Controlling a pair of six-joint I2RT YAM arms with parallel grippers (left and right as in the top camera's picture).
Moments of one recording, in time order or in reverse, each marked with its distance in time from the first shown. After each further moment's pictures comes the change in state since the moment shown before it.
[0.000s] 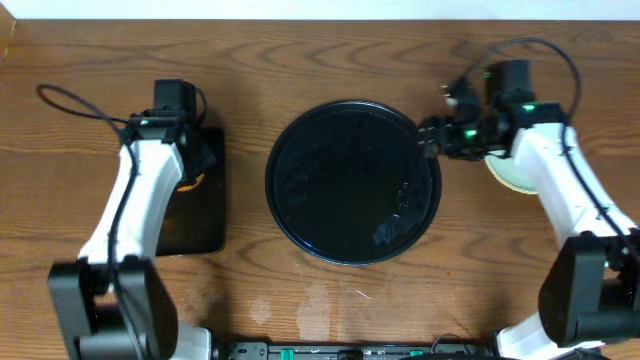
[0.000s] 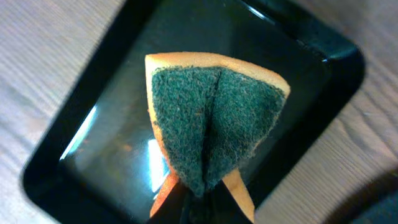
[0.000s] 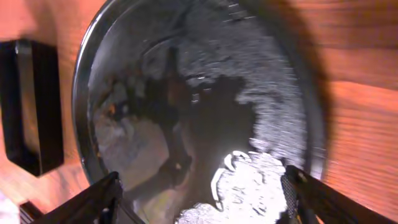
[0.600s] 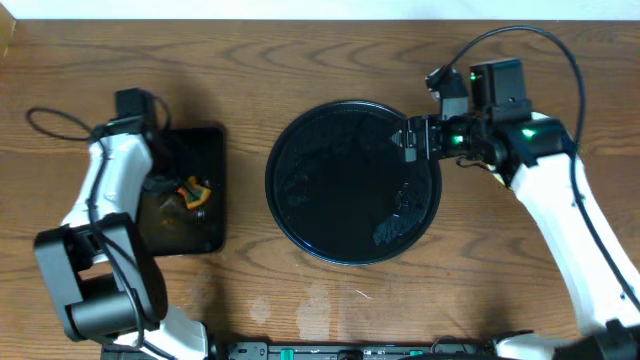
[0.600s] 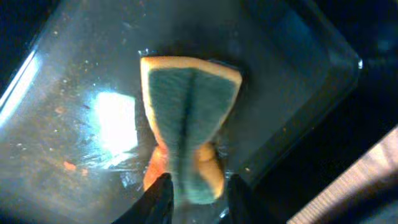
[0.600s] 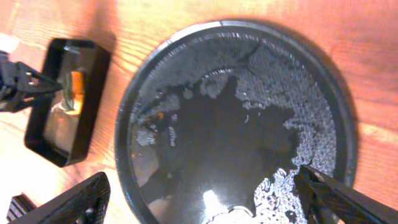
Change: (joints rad) left arm 0.216 0.131 -0.008 0.066 0.378 0.073; right arm 0.133 -0.243 0.000 0.020 0.071 0.025
